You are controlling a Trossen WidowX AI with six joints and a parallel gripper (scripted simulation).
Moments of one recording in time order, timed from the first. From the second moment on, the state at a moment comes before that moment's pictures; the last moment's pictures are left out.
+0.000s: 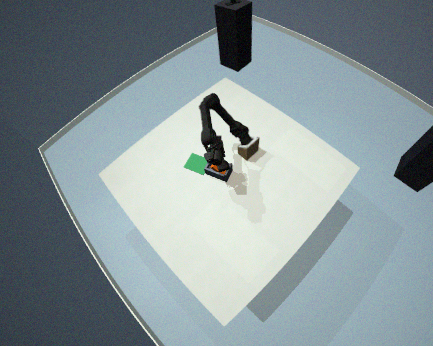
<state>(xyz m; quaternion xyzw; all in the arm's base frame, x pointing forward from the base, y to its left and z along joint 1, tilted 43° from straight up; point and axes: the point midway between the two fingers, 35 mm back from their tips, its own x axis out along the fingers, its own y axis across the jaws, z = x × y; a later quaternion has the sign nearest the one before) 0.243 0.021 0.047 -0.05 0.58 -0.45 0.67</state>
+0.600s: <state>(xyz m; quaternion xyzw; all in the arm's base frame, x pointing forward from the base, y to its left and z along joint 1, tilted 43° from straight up) 0.258 -0.007 0.068 0.19 0.38 -0.62 0.65</state>
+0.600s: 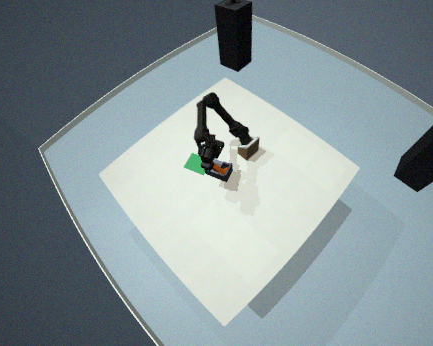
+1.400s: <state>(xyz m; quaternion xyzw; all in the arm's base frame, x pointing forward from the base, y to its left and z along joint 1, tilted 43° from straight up) 0.256 -0.039 0.035 0.20 0.38 -0.63 0.65</state>
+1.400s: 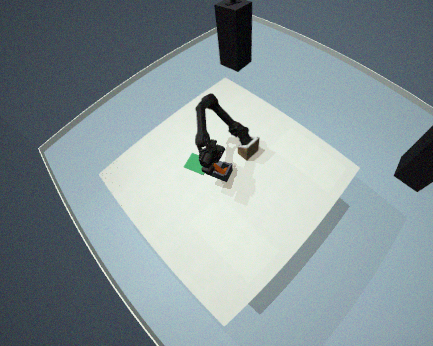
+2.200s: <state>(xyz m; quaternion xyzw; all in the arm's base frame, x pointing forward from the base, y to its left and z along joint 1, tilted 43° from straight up) 0.252 -0.056 0.017 0.20 0.38 -0.63 0.65</state>
